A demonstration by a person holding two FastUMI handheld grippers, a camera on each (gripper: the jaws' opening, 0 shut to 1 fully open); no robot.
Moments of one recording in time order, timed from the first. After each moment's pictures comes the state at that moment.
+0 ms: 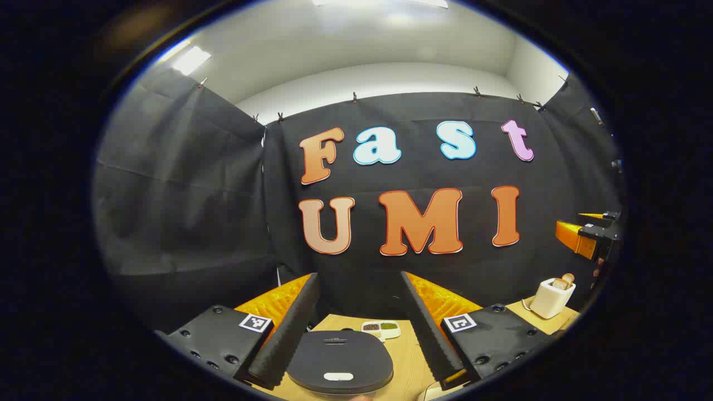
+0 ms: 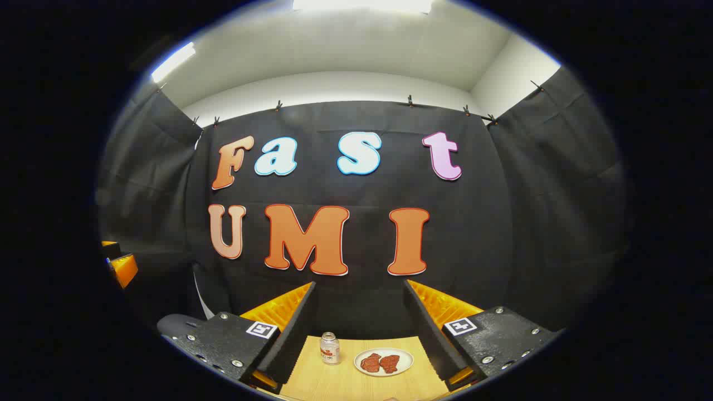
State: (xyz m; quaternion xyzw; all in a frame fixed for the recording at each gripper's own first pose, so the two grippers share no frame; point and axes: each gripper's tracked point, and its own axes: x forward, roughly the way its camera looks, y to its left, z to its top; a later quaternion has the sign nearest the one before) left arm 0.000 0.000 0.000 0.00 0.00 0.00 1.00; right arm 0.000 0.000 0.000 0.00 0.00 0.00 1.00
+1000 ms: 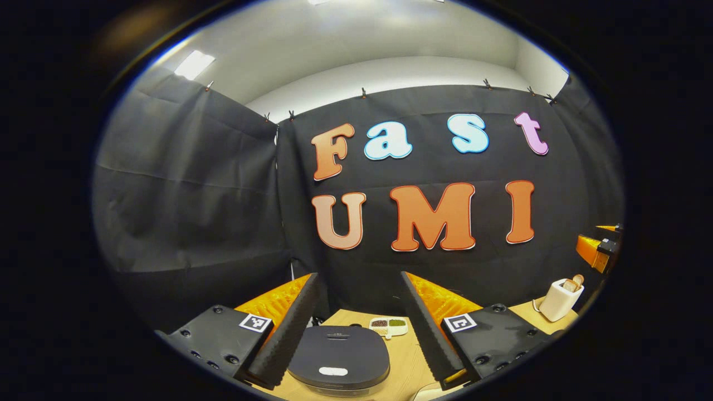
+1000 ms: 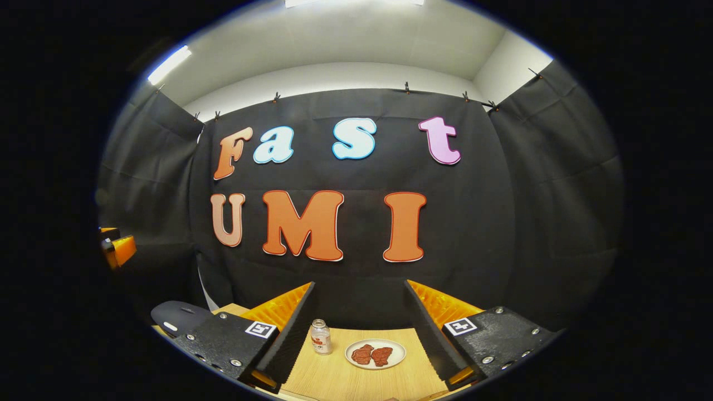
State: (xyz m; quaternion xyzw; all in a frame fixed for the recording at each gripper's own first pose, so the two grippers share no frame) left arm -0.008 -0.008 -0.003 0.00 0.02 0.05 1.00; right arm -0.003 -0.044 -0.030 0.00 0.03 0.01 1.00
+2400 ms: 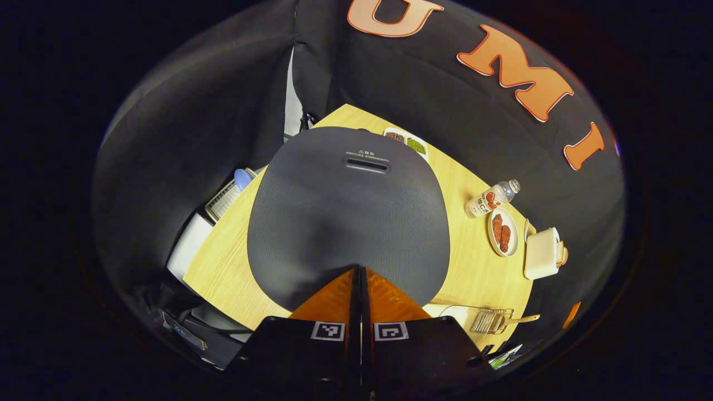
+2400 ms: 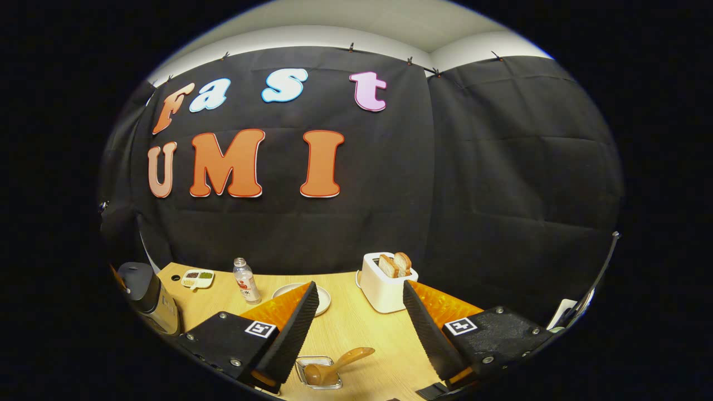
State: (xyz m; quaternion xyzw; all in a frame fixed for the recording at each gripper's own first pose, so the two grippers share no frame) left arm 0.004 0.045 -0.282 -0.15 0.57 0.00 0.80; right arm -0.092 -0.165 -0.130 -0.02 0.18 -0.17 0.97
